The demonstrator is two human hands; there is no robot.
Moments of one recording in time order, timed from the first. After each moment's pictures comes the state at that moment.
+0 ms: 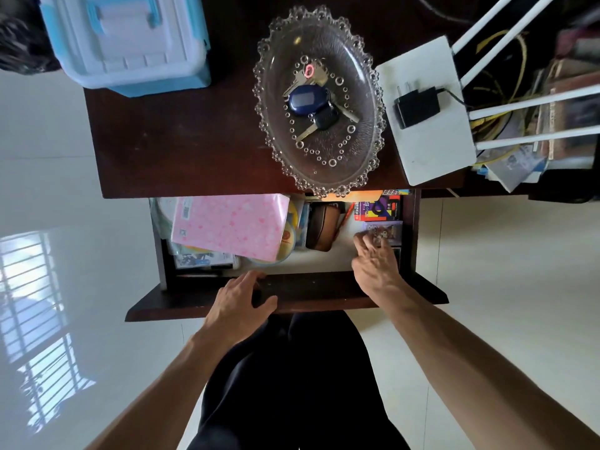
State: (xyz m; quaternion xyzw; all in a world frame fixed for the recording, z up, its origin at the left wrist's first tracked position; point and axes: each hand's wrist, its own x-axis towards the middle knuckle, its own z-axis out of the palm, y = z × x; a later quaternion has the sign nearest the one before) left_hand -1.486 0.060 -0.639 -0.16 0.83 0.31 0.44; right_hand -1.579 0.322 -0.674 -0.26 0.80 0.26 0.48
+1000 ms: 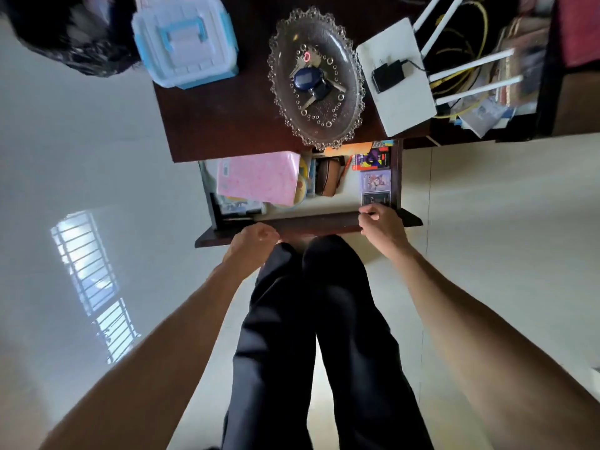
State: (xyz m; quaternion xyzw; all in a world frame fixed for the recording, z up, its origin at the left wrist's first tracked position) left_hand -1.511 0.046 -0.508 -0.30 0.73 0.37 0.48; right_hand -1.550 0.324 -0.523 0.29 0.79 -0.33 0.43
